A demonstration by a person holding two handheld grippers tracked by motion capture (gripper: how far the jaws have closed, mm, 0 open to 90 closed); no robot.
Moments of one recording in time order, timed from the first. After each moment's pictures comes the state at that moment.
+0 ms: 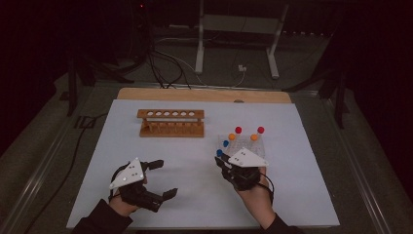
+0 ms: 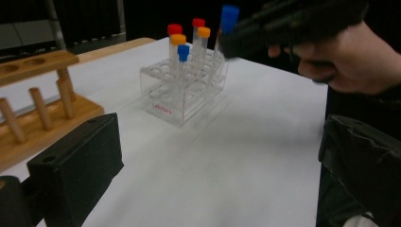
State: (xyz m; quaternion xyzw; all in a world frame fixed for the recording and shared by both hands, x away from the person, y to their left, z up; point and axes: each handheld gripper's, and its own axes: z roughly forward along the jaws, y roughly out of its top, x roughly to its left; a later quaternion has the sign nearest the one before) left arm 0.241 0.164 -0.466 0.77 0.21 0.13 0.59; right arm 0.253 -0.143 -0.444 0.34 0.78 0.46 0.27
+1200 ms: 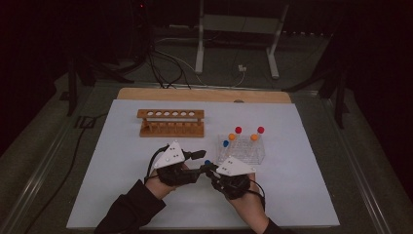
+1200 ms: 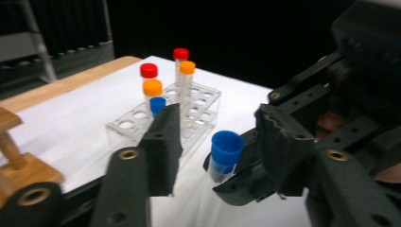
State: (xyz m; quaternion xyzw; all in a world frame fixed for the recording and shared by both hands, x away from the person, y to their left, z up) left arm 0.275 0.081 -0.445 0.78 0.19 0.14 0.59; right arm 0.242 -0.122 -0.456 0.30 0.81 0.45 0.24
